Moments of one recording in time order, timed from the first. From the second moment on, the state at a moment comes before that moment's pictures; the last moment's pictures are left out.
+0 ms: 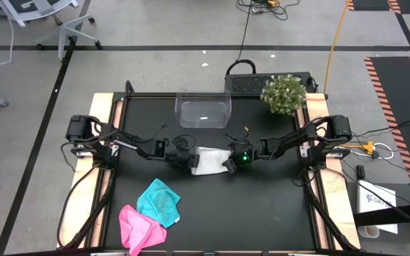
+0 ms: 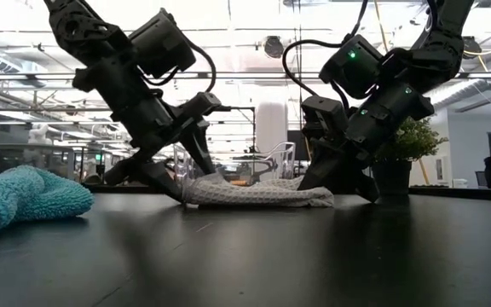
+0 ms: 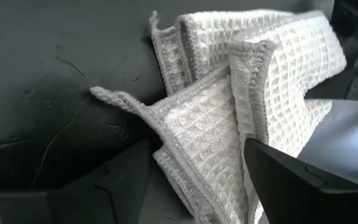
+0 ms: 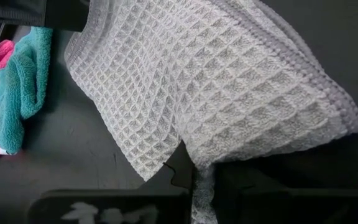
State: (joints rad) left arm -0.01 1.68 0.73 0.04 -0.05 -1.26; right arm -0.05 1.71 0.57 0.37 -0.13 0.87
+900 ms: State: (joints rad) left arm -0.02 1.60 0.73 -0.04 0.00 -1.25; right arm -0.05 1.71 0.57 0.38 -0.16 0.88
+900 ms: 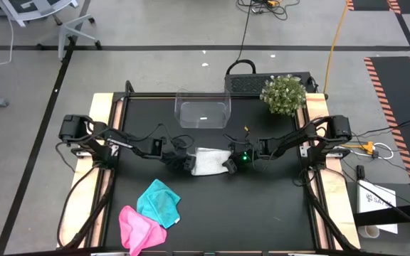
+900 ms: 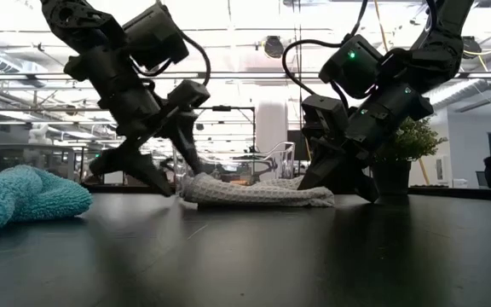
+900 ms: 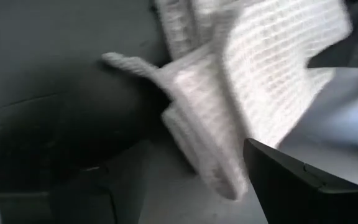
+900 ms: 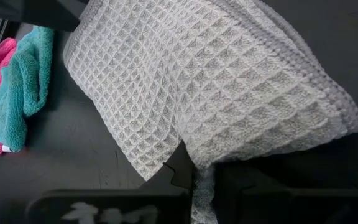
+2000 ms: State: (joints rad) left arm -0.01 1.62 0.73 -0.02 -0.02 -1.21; right arm -0.05 1.71 0.57 0.39 -0.16 0.89
